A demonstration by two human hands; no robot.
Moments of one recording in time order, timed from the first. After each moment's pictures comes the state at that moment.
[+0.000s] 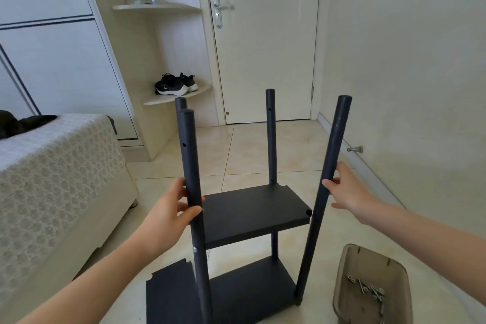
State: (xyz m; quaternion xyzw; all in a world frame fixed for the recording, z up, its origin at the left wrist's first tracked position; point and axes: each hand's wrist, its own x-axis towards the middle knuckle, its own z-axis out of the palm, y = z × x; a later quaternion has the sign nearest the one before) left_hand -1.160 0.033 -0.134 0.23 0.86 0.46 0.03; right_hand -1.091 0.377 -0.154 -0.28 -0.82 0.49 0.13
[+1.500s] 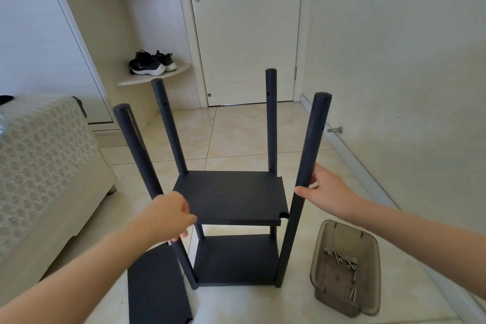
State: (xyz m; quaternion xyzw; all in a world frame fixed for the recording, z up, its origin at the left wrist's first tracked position) left_hand -1.161 0.073 -0.145 0.17 0.96 0.11 0.19; right_hand -1.052 0.357 -0.159 -0.18 -0.91 0.36 0.08
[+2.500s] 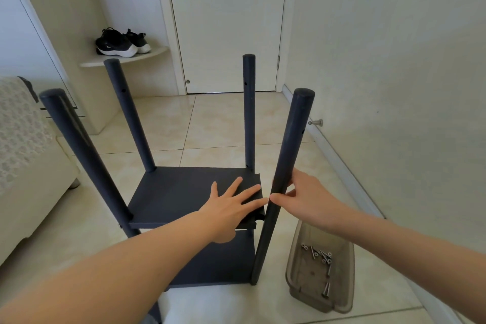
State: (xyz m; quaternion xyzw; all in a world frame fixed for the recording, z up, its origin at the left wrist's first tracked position) left_hand -1.174 0.215 -0.229 0.52 0.84 -0.13 0.10; right_hand -1.051 0.363 -0.165 -0.15 -0.92 0.37 0.06
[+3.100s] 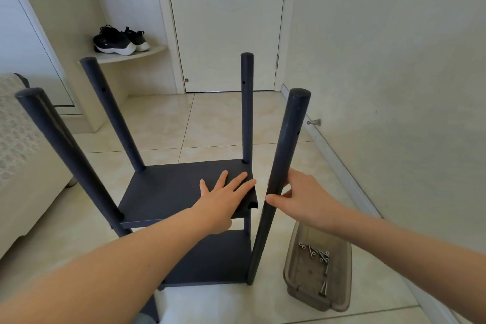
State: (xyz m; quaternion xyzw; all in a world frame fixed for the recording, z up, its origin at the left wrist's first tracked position) left_hand -1.182 0.215 -0.227 0.44 0.89 -0.04 0.11; right_hand -1.050 0.360 -0.165 -0.13 -0.92 0.36 0.05
